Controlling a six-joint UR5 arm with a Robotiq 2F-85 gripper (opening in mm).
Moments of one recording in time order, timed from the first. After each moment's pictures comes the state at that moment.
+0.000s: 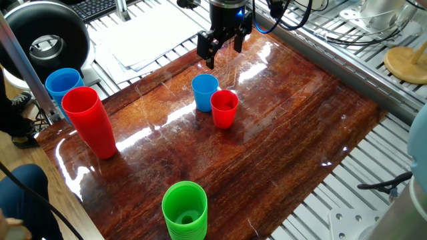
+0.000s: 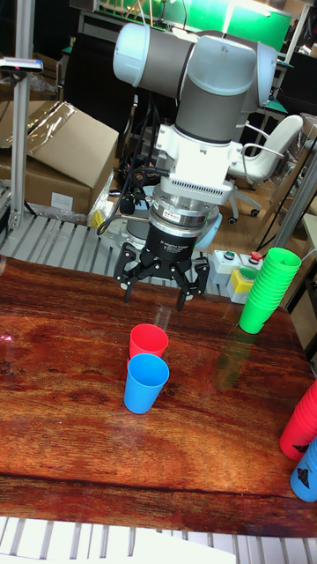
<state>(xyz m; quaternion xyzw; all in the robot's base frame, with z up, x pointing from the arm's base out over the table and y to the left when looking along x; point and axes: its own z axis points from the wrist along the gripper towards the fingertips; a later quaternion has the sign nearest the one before) 0.544 0.002 0.190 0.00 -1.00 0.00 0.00</state>
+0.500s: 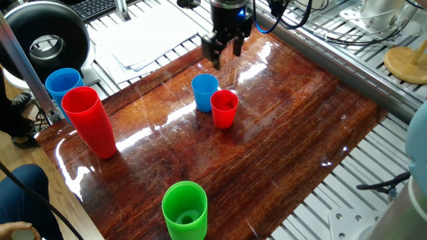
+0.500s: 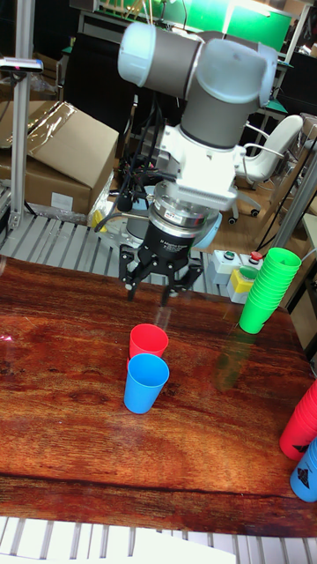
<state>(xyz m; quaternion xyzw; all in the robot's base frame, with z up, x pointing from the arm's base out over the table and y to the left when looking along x) 0.518 -0.014 0.191 0.06 -1.00 0.04 0.05</state>
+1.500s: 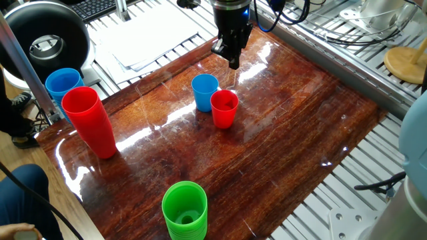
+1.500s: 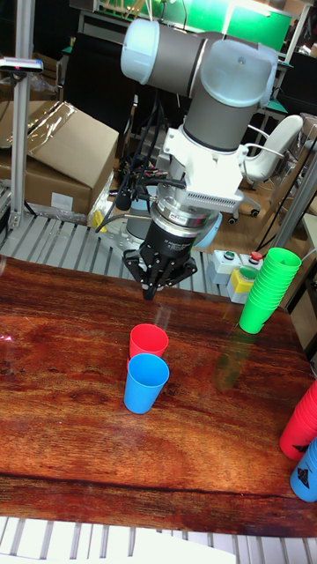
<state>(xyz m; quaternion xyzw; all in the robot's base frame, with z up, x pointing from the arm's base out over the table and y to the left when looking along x) 0.518 -0.008 0.188 0.10 -0.99 0.03 0.06</state>
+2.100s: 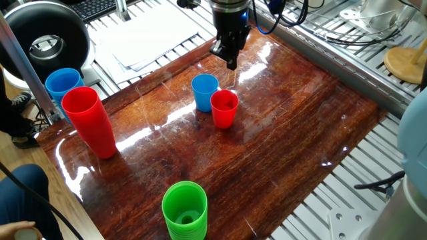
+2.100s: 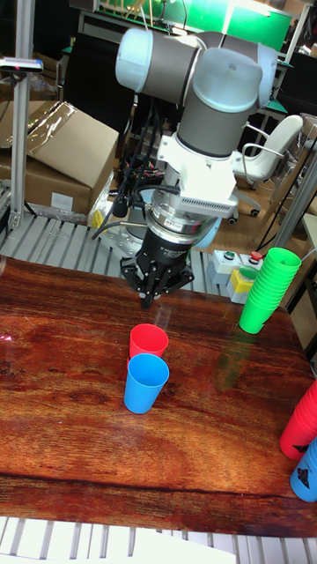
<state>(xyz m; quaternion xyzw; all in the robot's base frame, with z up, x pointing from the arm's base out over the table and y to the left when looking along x) 0.531 -0.009 0.179 0.09 -1.00 0.02 0.03</state>
